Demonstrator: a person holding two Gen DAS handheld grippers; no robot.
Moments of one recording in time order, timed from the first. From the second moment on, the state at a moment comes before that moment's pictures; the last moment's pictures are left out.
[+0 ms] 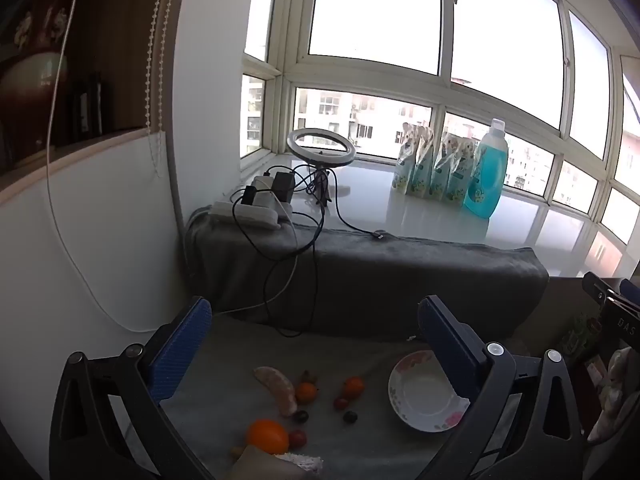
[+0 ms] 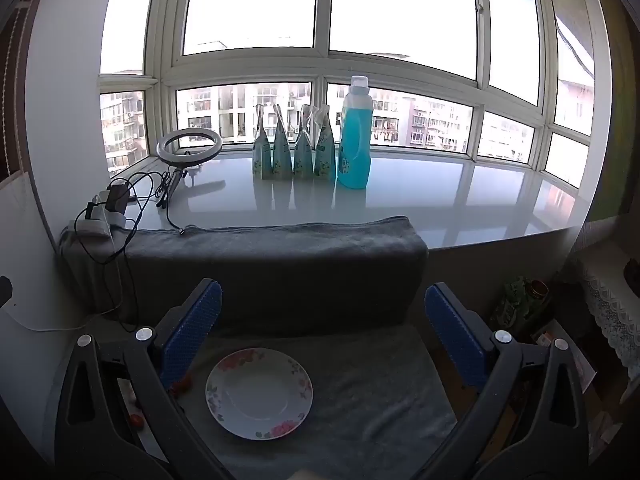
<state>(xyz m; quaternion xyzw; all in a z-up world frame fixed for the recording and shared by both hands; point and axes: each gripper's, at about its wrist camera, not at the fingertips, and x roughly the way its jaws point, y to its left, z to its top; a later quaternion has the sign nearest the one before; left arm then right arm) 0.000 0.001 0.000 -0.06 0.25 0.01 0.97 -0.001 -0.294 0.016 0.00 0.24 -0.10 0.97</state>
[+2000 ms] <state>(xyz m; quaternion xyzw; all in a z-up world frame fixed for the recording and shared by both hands) -0.009 0.001 0.009 -0.06 0.23 0.01 0.97 -0.005 -0.292 0.015 0.01 0.25 -0.09 0.96</state>
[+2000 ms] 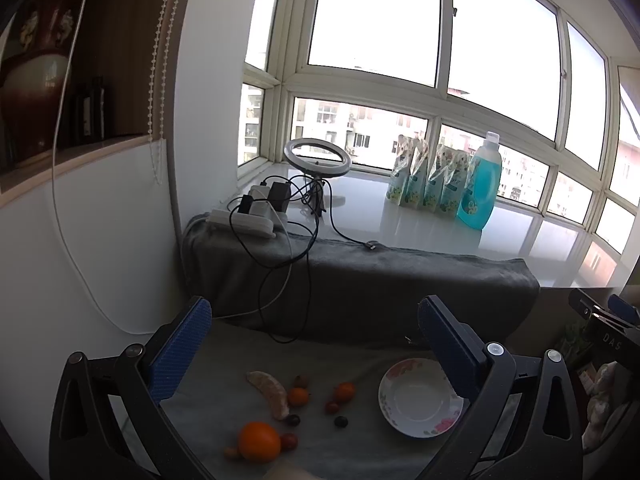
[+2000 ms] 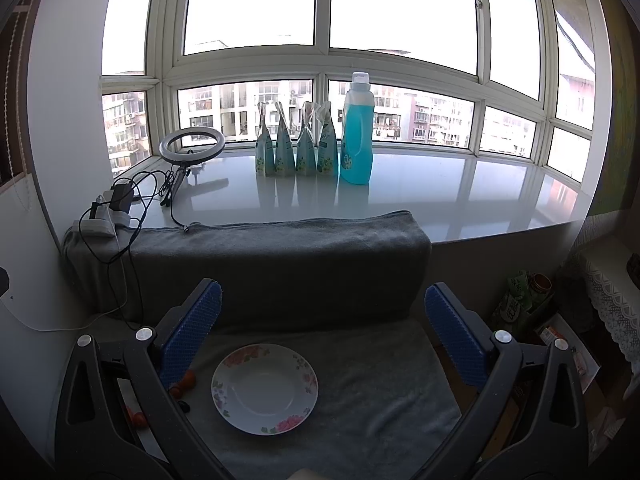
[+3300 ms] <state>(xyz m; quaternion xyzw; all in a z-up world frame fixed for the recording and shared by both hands) -0.004 0.025 -0.018 -0.08 0.27 0.05 0.96 0.014 -0.276 -0.022 0.01 0.29 -0.05 0.95</state>
